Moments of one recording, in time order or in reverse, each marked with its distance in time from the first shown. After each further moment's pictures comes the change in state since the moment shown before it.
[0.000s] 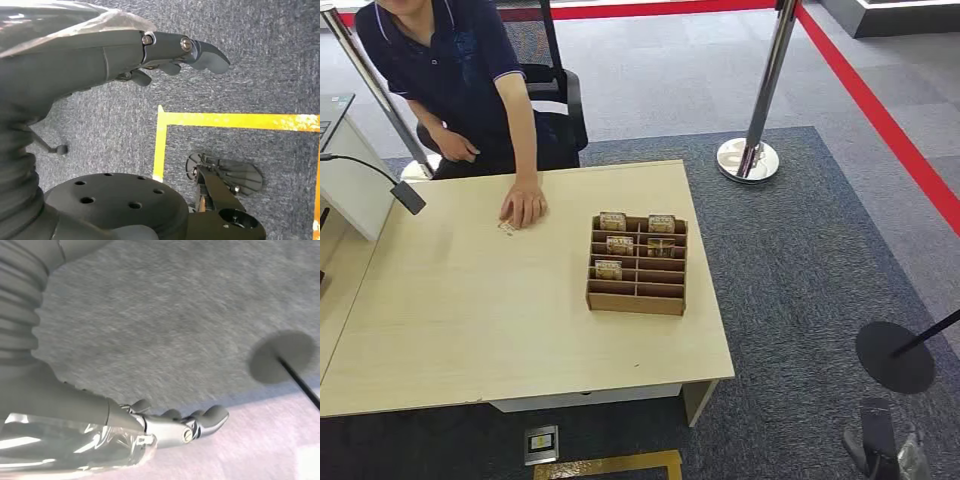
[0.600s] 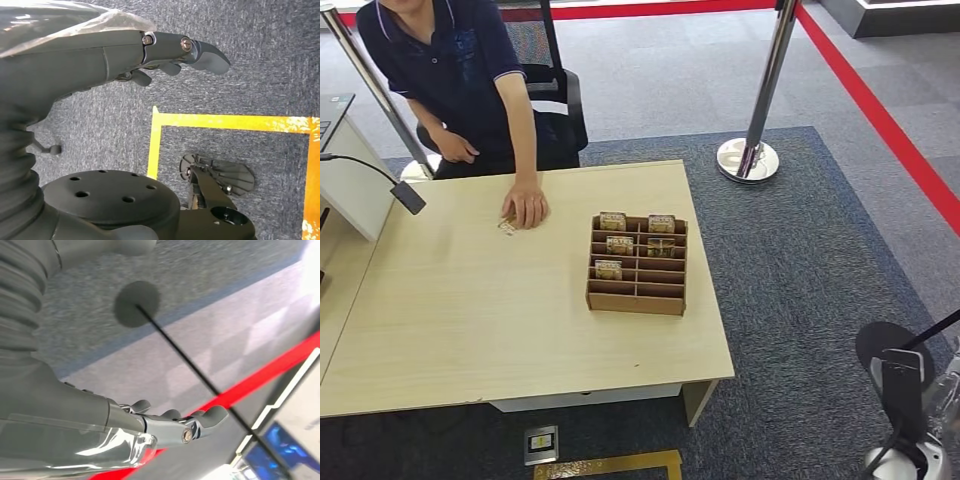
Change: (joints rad) left arm -0.009 -0.010 0.025 0.000 -0.017 0.015 -0.024; right arm 0.106 0.062 0.220 -0.603 -0.079 -0.059 -0.058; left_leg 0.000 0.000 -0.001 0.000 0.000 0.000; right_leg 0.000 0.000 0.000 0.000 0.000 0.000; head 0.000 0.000
